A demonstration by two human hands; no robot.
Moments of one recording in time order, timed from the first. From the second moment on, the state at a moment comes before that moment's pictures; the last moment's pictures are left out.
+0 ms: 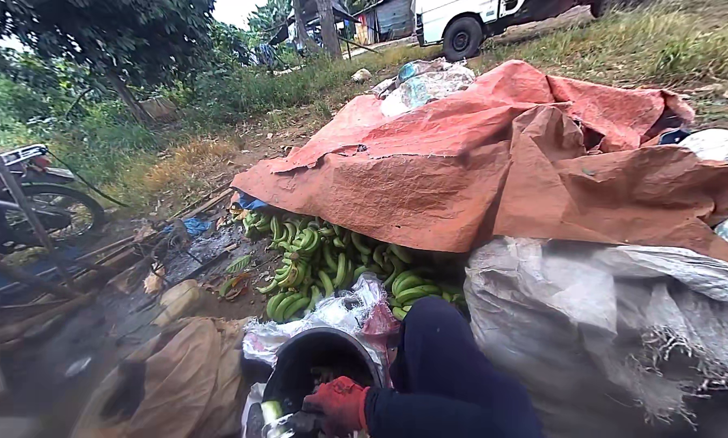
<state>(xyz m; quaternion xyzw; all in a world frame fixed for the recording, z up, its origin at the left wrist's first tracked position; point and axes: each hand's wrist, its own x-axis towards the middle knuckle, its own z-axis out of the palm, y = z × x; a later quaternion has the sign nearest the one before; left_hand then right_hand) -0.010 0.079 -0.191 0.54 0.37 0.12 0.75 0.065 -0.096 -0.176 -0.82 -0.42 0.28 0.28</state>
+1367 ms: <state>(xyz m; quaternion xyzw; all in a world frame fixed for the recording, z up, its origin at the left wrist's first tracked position) -0.017 0.099 -0.197 0.69 0.14 -0.15 0.69 0.134 -0.083 -0.161 -0.84 -0.37 0.33 0.21</state>
